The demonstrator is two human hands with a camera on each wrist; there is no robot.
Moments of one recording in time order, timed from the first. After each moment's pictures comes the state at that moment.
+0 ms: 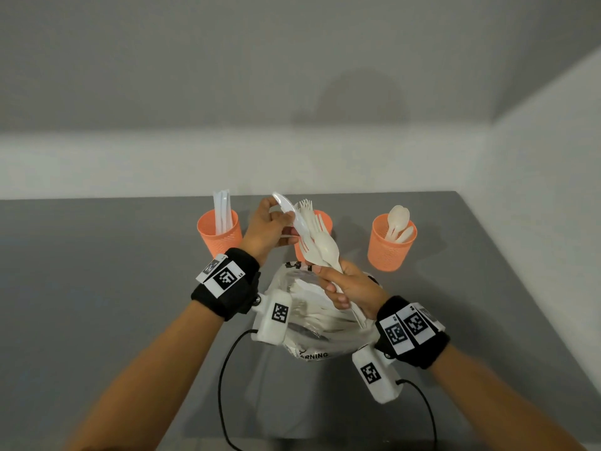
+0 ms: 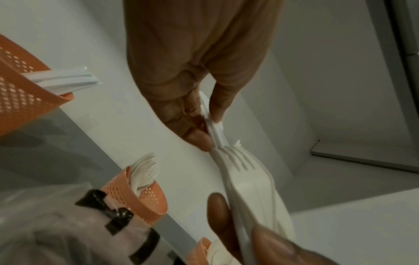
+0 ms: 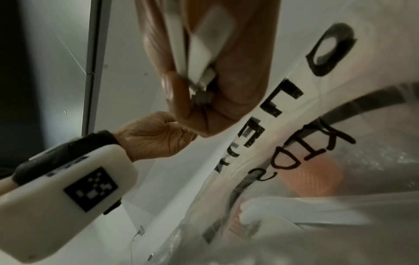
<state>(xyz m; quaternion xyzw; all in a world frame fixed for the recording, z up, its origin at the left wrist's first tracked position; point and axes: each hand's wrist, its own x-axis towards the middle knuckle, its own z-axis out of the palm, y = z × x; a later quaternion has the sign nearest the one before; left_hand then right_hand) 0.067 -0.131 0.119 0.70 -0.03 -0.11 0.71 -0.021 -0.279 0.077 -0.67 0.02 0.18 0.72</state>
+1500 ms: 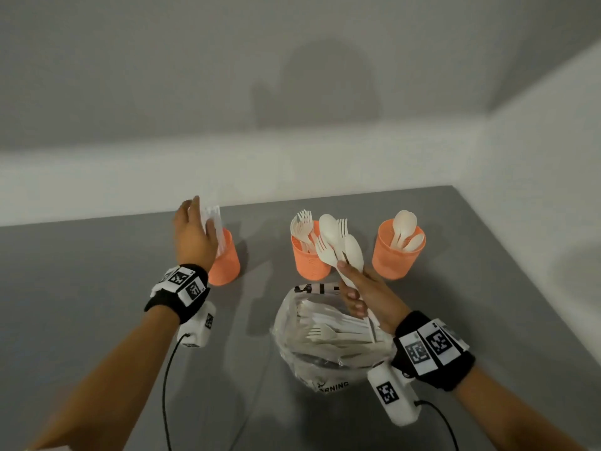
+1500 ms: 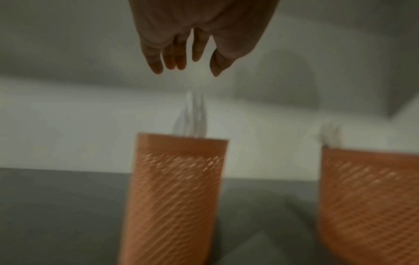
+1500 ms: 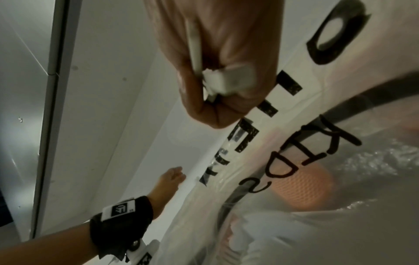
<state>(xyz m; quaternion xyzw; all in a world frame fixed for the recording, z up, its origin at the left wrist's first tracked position) 0.185 -0.017 0.054 0.92 -0.06 0.21 0.33 0.005 -0.273 0.077 -0.63 0.11 0.10 0.76</state>
